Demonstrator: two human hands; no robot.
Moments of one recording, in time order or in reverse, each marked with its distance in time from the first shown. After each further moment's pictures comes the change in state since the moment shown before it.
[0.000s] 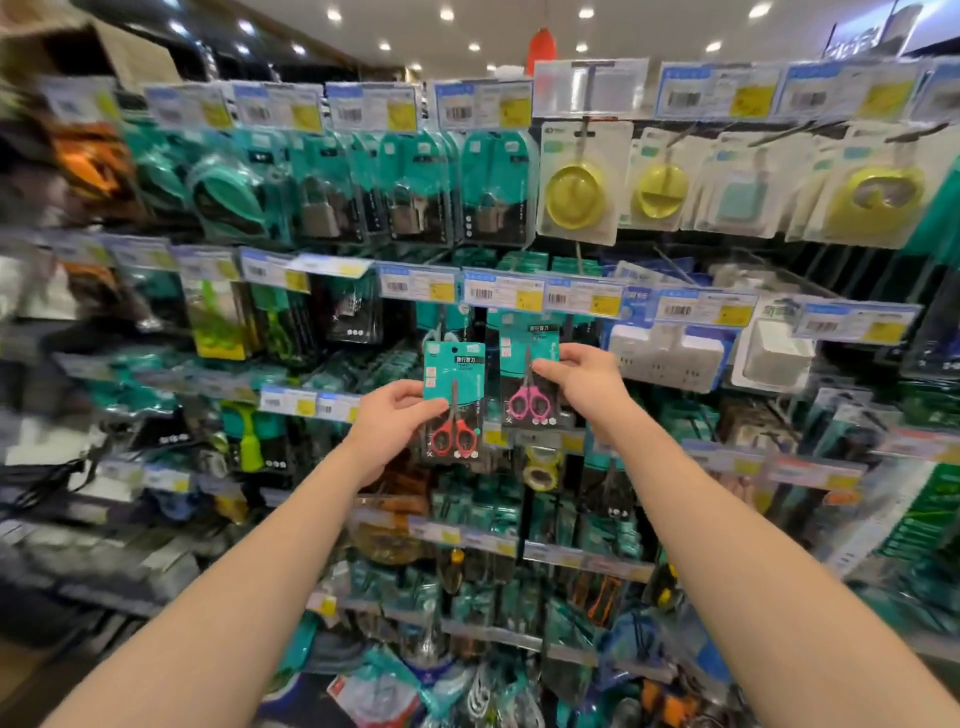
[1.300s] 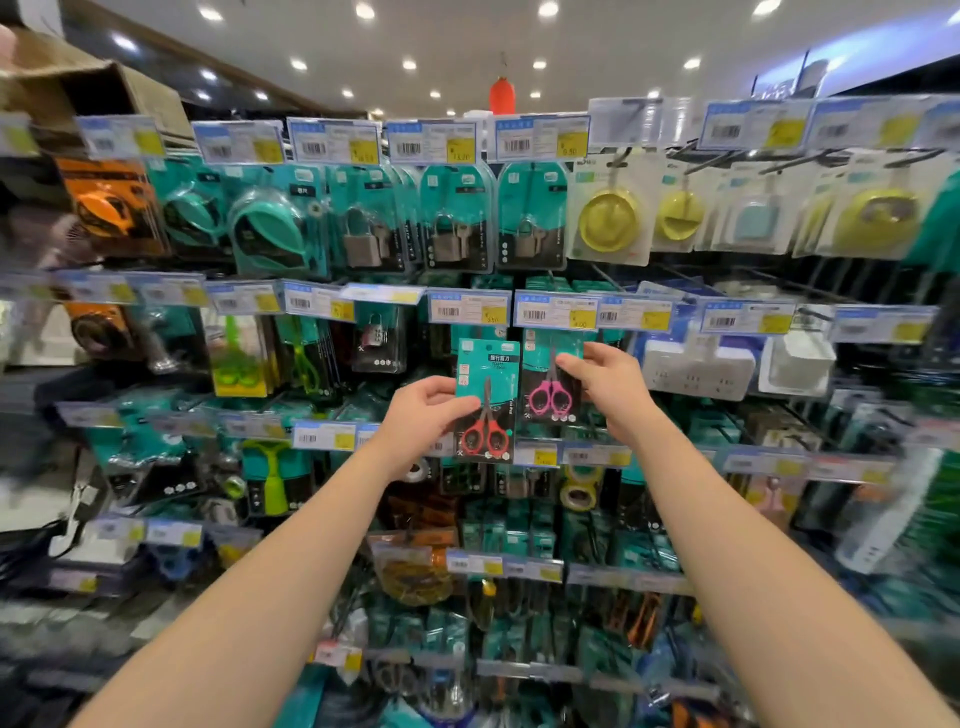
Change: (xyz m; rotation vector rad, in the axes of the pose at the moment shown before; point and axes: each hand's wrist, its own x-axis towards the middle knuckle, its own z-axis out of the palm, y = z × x) left_hand 0.028 0.014 -0.048 0.007 -0.152 0.119; right_hand 0.003 -0.019 0.049 0.159 0.164 -0.070
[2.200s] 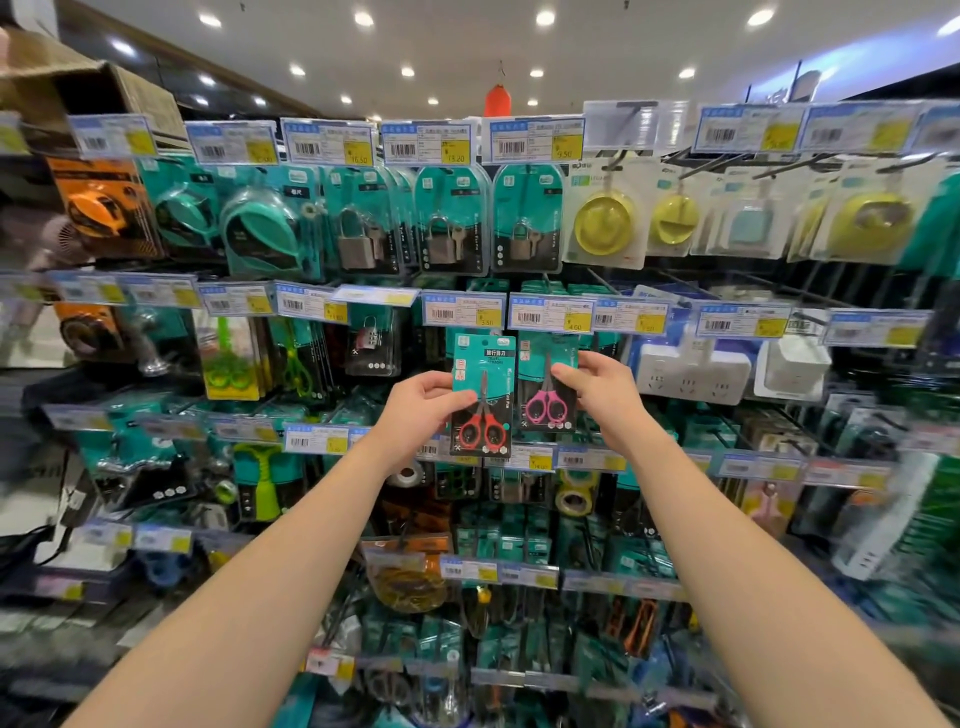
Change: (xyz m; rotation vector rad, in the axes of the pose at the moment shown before) left_hand 0.011 0.004 0.001 0.008 -0.004 0.005; right_hand 0.006 0.014 -0.003 -0.053 -0.013 0.054
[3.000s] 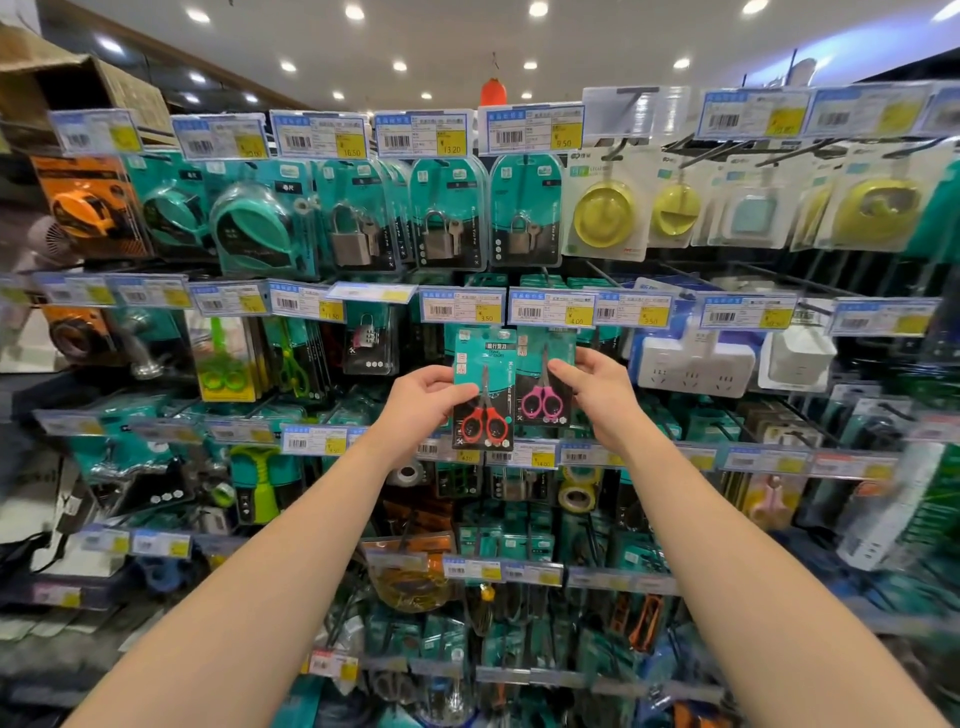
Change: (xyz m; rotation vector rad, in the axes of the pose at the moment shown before) left_hand 0.008 0.002 0.003 -0.052 0.006 -0.041; right_hand 0.001 0.005 0.011 0.084 -0.006 -0.002
